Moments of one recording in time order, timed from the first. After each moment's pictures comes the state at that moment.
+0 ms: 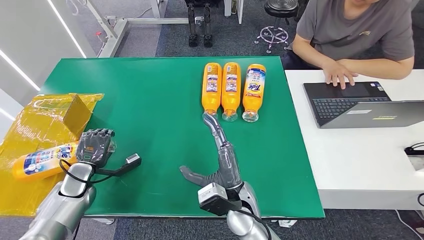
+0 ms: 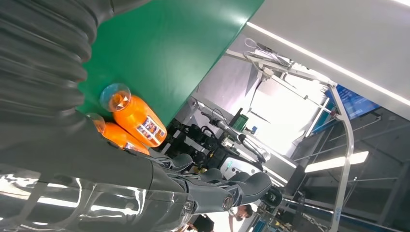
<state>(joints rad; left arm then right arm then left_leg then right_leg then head) -0.48 0.22 -0.30 -0.70 -1.56 0.70 -0.17 -0.24 0.19 0.68 -1.27 0.40 -0.52 -0.60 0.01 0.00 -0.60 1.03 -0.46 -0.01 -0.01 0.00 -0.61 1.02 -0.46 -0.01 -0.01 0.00</state>
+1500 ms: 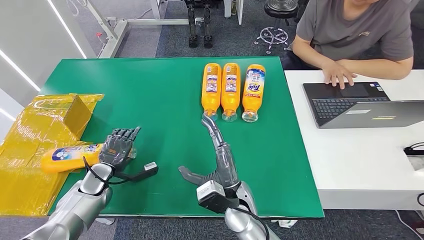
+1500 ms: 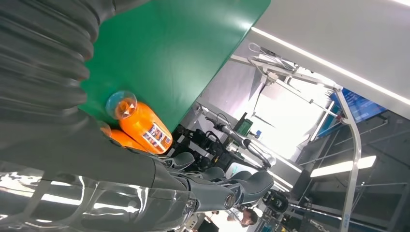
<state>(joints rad) -0.57 0.14 -0.42 -0.49 -1.54 0.71 -0.23 -0.27 0.21 0.68 -1.18 0.36 -0.52 -0.65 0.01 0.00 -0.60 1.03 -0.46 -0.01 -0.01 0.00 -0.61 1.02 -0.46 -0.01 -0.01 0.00</state>
